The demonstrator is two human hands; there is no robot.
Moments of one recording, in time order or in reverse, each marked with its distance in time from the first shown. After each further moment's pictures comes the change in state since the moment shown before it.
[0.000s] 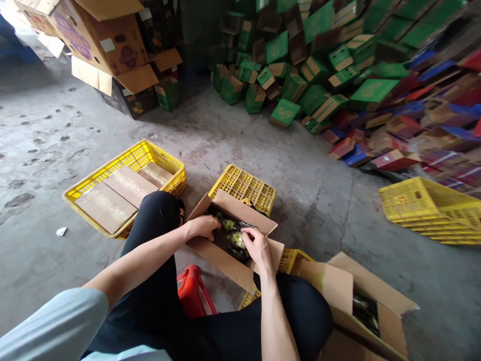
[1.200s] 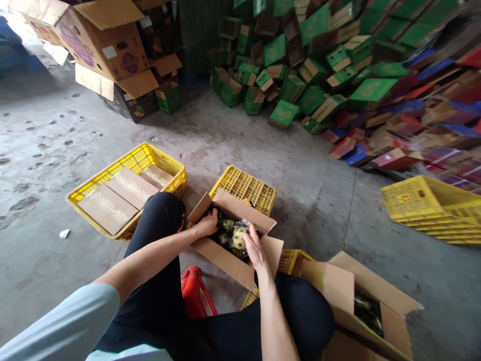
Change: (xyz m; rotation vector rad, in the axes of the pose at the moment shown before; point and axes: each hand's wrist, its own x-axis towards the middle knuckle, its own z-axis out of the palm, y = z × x) left_hand 0.019 0.001 0.036 0.076 0.122 -0.473; right_hand -0.006 -0.003 0.010 0.377 -0.098 0.186
